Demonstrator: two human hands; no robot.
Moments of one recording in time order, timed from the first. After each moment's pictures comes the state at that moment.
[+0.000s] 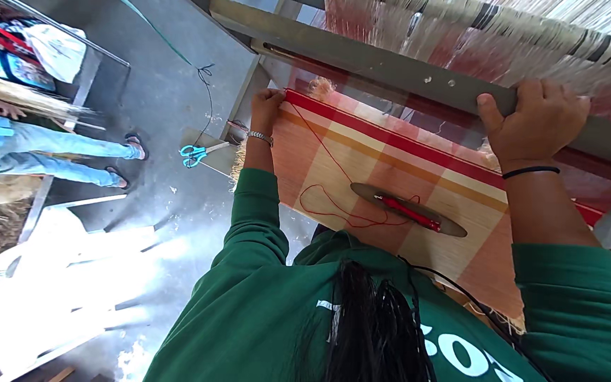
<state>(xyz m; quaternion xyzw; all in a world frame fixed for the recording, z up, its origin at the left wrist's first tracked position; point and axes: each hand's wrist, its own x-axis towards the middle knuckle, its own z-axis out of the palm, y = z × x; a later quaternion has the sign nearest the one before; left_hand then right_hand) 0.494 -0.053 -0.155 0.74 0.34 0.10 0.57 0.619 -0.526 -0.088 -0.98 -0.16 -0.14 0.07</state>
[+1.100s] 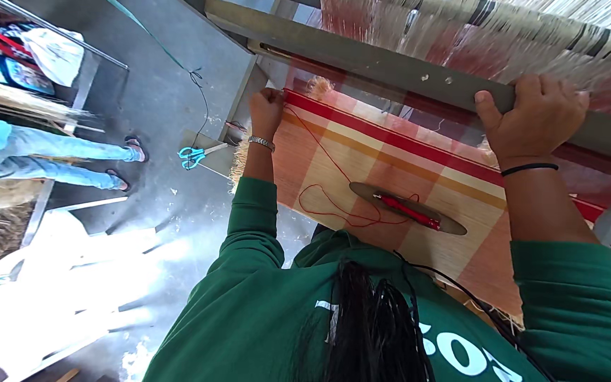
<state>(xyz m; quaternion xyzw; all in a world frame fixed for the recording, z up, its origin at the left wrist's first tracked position) 0.488 -0.072 -0.128 0.87 0.32 0.07 0.38 0.619 -0.526 -0.090 -0.97 -0.16 -0.16 0.06</state>
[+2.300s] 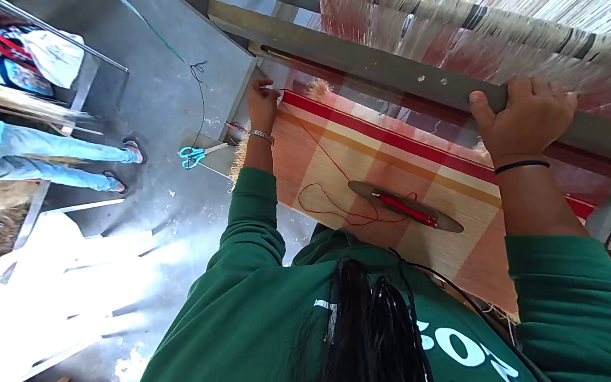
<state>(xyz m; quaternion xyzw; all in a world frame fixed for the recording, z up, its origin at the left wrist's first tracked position) 0.498 -0.058 -0.141 0.81 0.33 0.13 0.47 0.619 -0.526 -0.091 -0.97 -0.16 -0.15 0.06</state>
